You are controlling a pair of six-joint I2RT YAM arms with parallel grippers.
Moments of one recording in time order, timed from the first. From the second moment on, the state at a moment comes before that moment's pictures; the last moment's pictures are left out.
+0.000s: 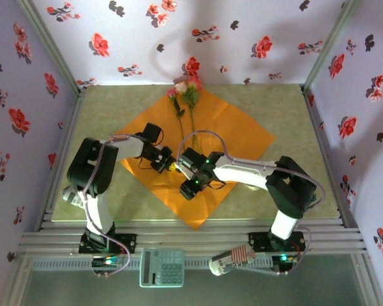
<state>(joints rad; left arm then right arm) -0.44 1.91 1.07 -0.40 0.60 -1.19 0.98 1.73 1.12 -0.65 -0.10 0.15</state>
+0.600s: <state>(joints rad) -0.42 1.91 1.12 -0.45 0.52 -1.14 0.64 1.38 0.79 -0.66 -0.11 0.56</state>
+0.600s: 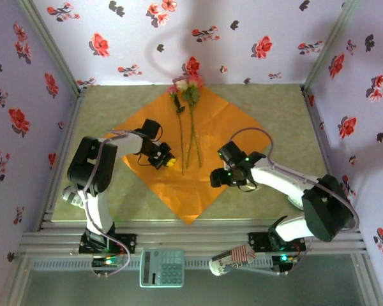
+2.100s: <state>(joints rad) -0.41 1.46 1.05 -0.77 0.28 -1.09 0.54 1.39 0.66 -0.27 -0.38 1.86</state>
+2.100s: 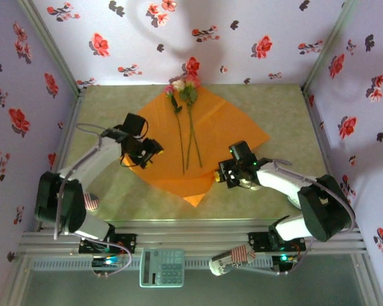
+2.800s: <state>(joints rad) -0.64 1.39 0.77 -0.52 0.28 -2.00 0.52 1.41 0.74 -0.31 -0.38 1.95</state>
